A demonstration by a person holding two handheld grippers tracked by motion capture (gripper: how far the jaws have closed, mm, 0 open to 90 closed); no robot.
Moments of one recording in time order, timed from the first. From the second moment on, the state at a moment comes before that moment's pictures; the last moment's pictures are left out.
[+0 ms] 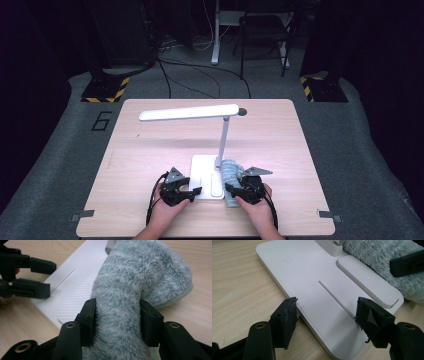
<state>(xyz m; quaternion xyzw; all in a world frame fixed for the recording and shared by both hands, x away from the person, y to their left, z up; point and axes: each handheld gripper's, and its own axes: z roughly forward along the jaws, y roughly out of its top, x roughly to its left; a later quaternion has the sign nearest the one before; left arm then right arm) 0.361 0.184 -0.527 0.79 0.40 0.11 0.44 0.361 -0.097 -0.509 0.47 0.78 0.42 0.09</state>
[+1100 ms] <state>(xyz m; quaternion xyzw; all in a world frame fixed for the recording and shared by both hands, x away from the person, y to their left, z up) 0.372 0.181 -0.528 0.78 0.43 0.11 0.45 0.353 -0.098 -0.514 0.47 0.77 0.42 0.10</state>
